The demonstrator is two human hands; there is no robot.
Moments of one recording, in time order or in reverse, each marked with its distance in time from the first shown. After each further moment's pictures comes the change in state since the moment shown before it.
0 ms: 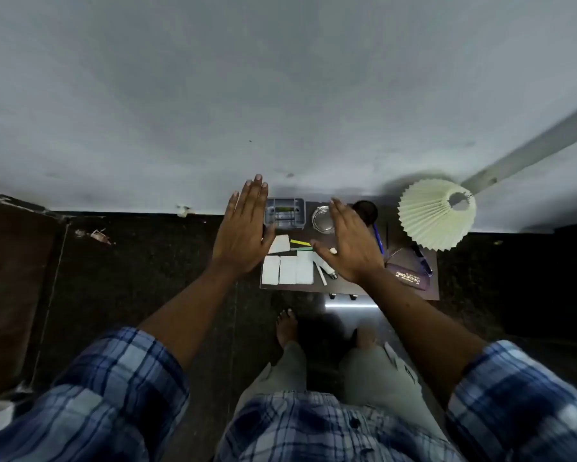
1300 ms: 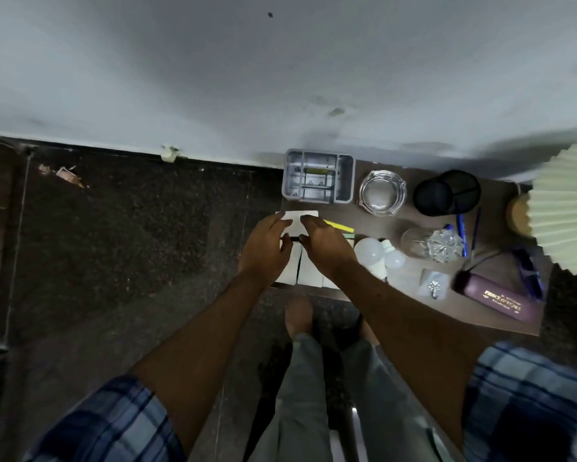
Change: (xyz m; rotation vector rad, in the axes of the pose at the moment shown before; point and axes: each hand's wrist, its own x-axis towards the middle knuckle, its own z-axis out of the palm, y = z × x) left_hand -0.012 -0.056 0.286 -0.511 -0.187 -0.426; right_hand 0.139 0.025 0.297 0.109 -0.340 -0.022
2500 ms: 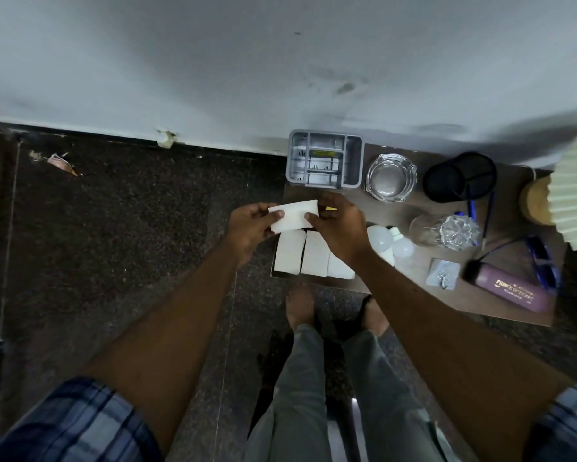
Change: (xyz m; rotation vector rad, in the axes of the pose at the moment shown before) left_hand 0.024 -0.034 -0.008 -1.082 -0.091 -0.671; right_hand -0.006 0.003 -0.009 0.759 0.251 0.284
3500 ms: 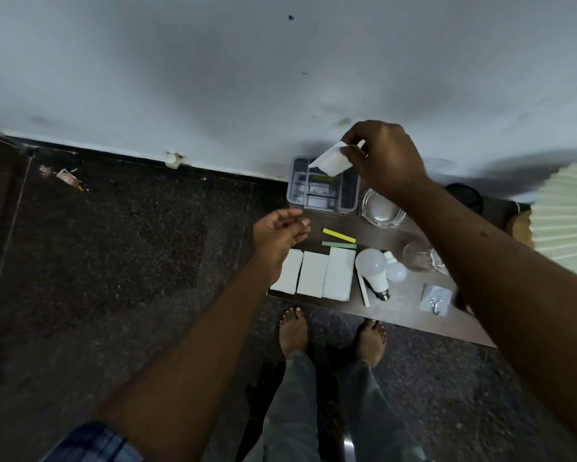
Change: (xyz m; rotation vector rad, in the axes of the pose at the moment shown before) left_hand -0.037 0.022 0.062 -0.214 0.034 0.135; right_hand 0.055 -0.127 -0.108 -0.653 0.099 -0.543
